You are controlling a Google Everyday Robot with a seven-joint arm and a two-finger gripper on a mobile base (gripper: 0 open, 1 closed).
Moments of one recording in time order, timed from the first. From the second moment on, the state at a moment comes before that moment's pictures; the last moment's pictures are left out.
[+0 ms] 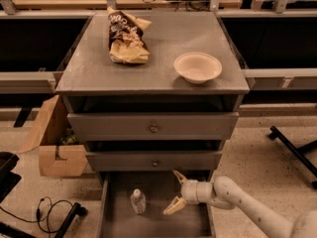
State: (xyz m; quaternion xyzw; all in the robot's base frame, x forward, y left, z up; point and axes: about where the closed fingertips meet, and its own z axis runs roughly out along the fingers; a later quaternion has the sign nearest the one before) arm 0.560 -0.050 0.293 -0.51 0.67 0.33 0.43
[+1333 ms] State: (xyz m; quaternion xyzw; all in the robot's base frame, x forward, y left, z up) arm 0.546 -0.134 0.431 -0.48 0.81 0.07 0.32
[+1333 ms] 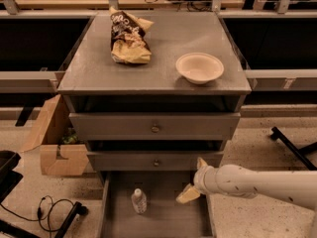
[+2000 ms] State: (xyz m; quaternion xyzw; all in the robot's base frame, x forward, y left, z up) arm 0.551 -0.153 0.444 -0.47 0.82 0.03 0.31
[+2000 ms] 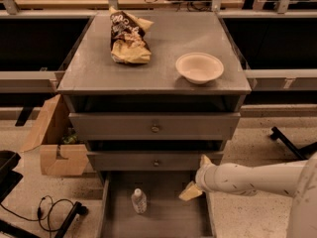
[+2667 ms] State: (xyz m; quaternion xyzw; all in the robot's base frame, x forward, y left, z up) arm 0.532 -0.216 0.480 -0.52 0.82 -0.06 0.24
